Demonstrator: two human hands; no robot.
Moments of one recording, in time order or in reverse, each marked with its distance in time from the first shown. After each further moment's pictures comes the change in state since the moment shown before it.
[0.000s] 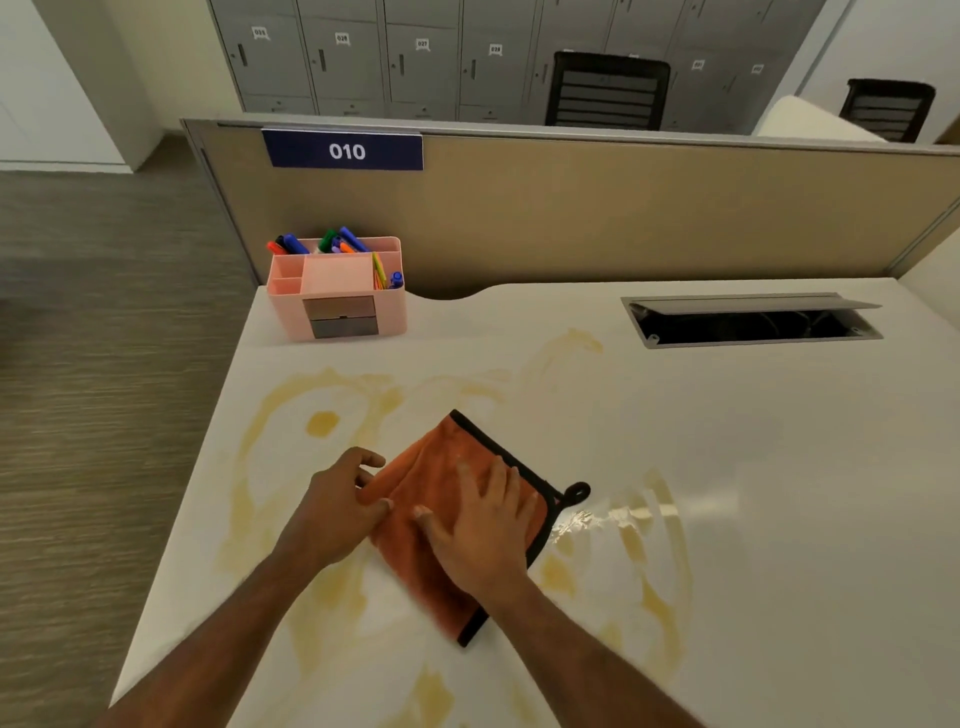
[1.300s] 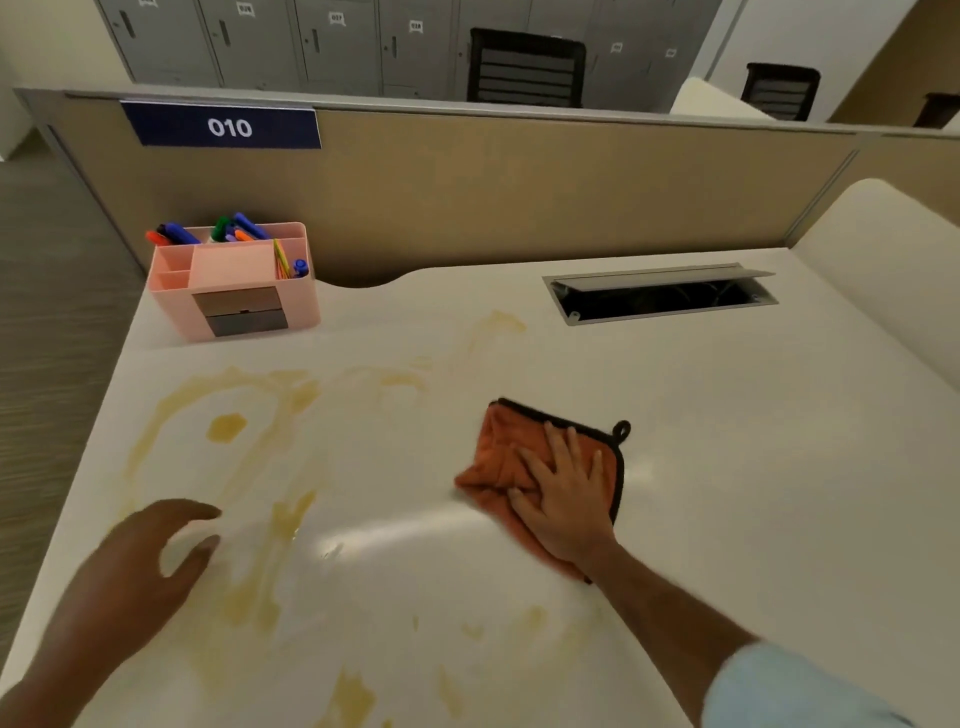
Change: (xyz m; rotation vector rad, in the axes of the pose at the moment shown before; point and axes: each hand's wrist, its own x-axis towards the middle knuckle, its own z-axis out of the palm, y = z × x) left_hand -0.017 -0.102 -0.038 0.375 0.239 0.288; right_hand 0.012 0.183 -0.065 -0.265 0.133 -0.073
